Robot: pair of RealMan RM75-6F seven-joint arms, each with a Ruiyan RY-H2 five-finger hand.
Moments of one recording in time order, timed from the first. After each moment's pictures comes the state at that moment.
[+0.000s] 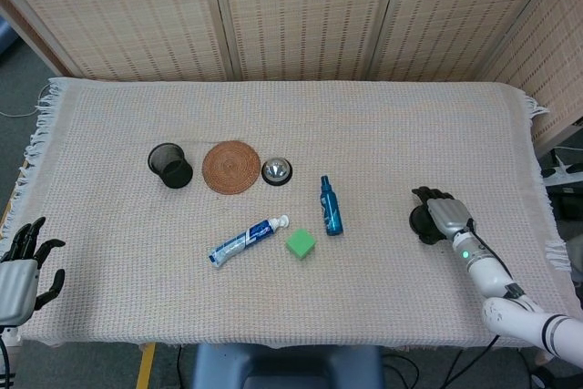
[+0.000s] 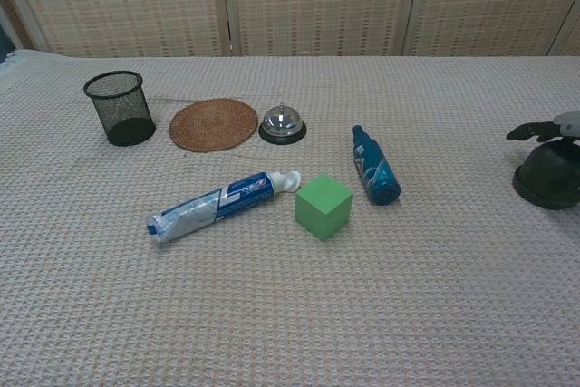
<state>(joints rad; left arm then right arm) -0.09 -1.12 -0.06 -1.69 1.41 1.48 0.22 0.64 -1.29 0.09 -1.36 -0.89 0.66 -0.17</state>
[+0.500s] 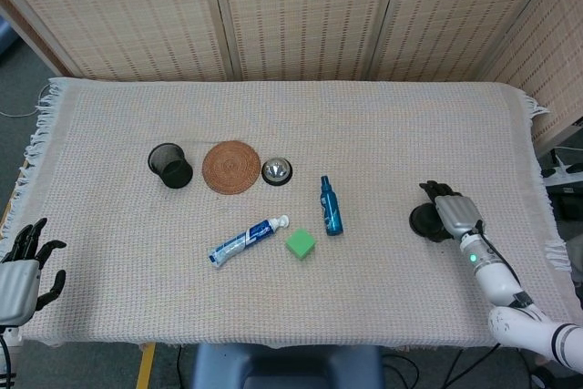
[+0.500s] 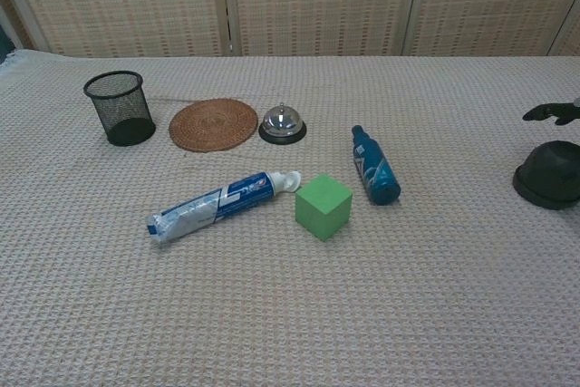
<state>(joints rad) -0.09 -1.12 -0.06 -1.69 1.40 1.47 0.23 0.61 -1.26 0.08 -1.43 -0.88 0.80 -0.24</state>
